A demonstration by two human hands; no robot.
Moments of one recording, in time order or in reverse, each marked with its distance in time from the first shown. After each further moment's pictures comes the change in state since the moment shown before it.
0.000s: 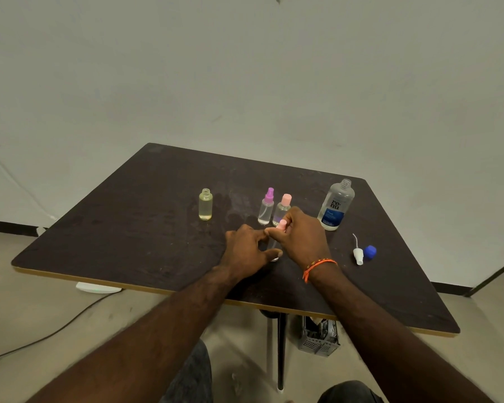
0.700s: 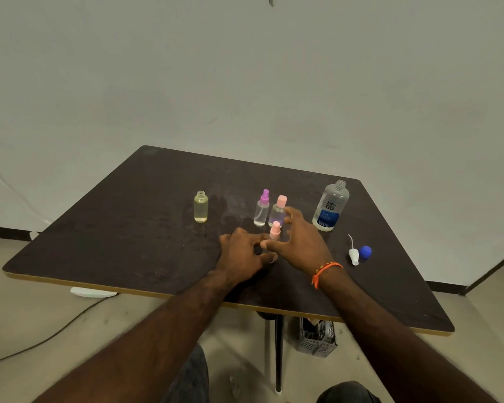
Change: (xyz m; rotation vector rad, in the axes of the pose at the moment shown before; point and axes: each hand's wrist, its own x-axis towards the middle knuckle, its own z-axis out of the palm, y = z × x) left_hand -0.004 -0.003 -0.001 -0.017 -0.037 0.011; right_hand -0.007 0.011 -0.010 0.160 -0.183 0.025
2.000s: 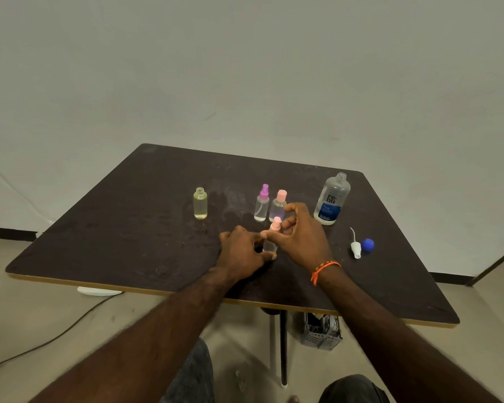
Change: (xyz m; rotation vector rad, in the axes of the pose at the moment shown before) left_hand 0.002 -0.004 0.006 0.117 -0.047 -0.072; right_hand -0.003 0.009 0.007 0.162 0.131 -0.044
